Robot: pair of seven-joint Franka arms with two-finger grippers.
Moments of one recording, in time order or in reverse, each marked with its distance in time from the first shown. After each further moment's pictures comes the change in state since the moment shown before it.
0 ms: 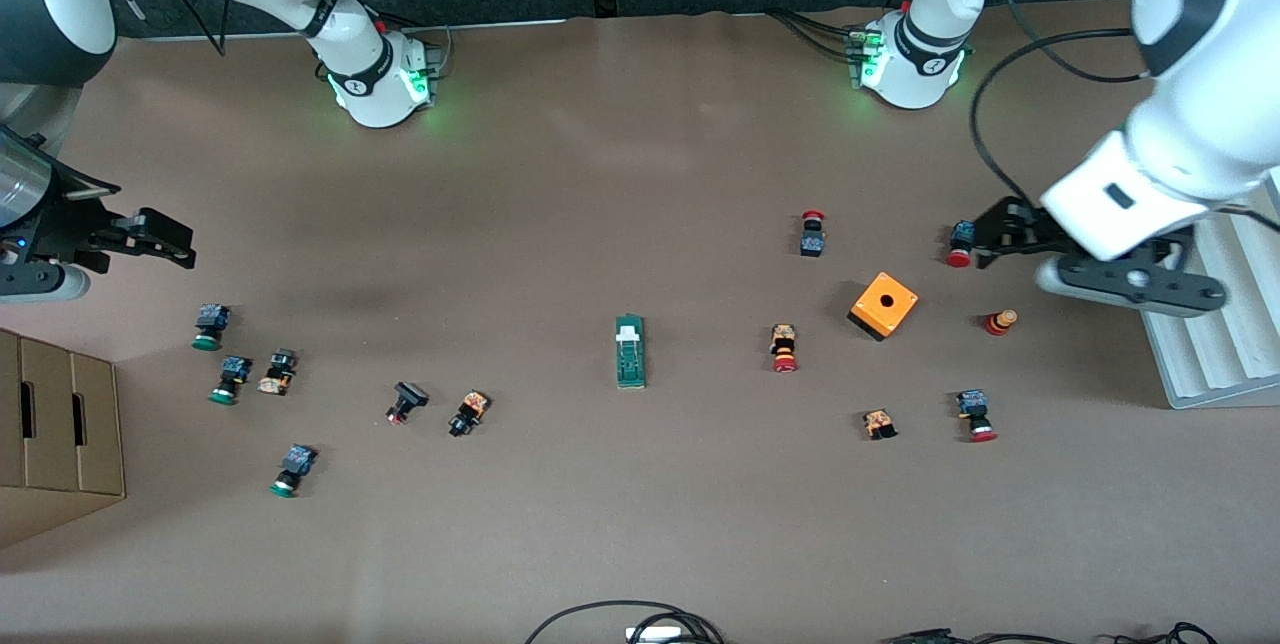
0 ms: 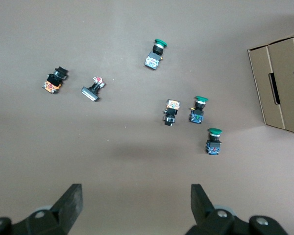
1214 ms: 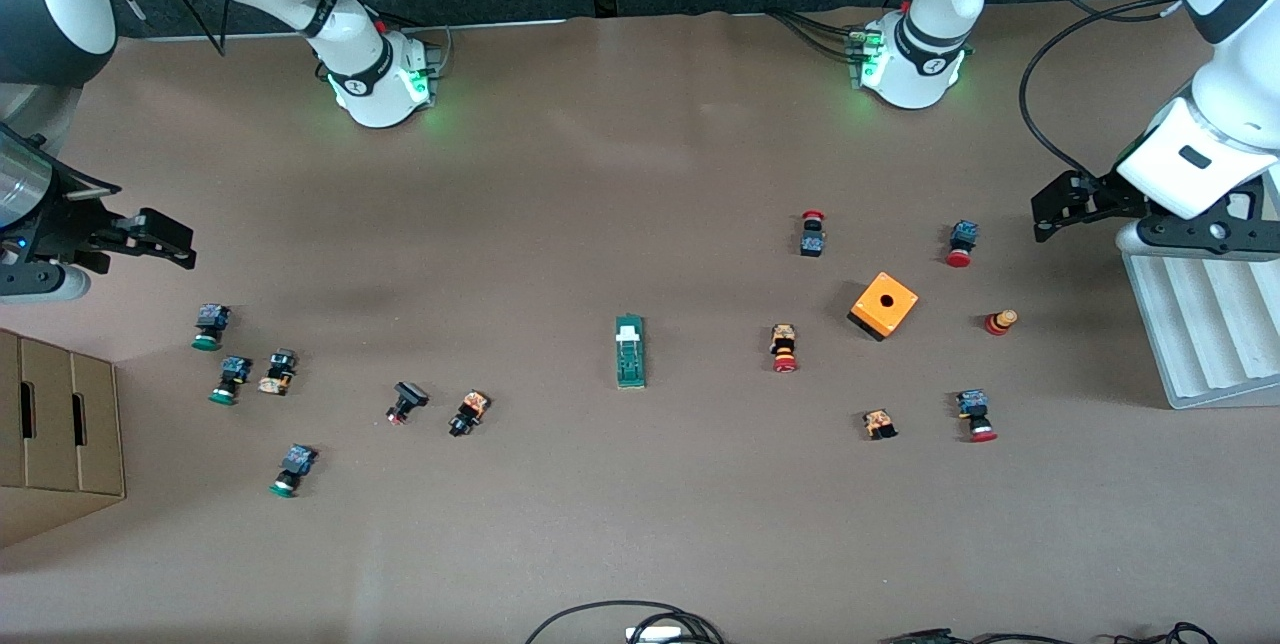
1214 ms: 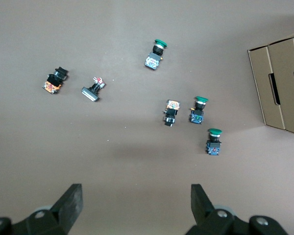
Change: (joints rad) left arm 0.081 -0.192 0.005 -0.287 0.000 0.115 -0.009; right arm 0.000 0.000 0.000 0.000 0.000 0.001 0.000
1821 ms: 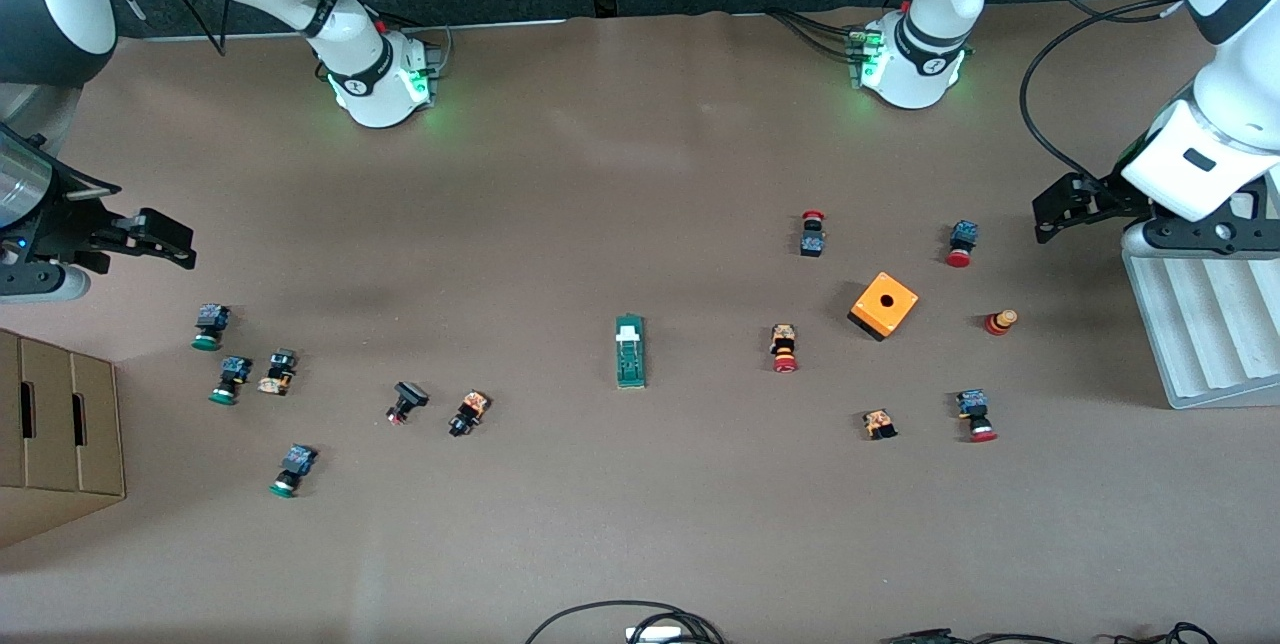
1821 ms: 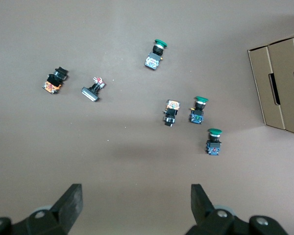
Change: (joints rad) left arm 0.000 0.001 0.001 0.000 0.000 -0.005 -0.039; right arm 0.000 0.000 0.000 0.000 0.000 0.000 0.000
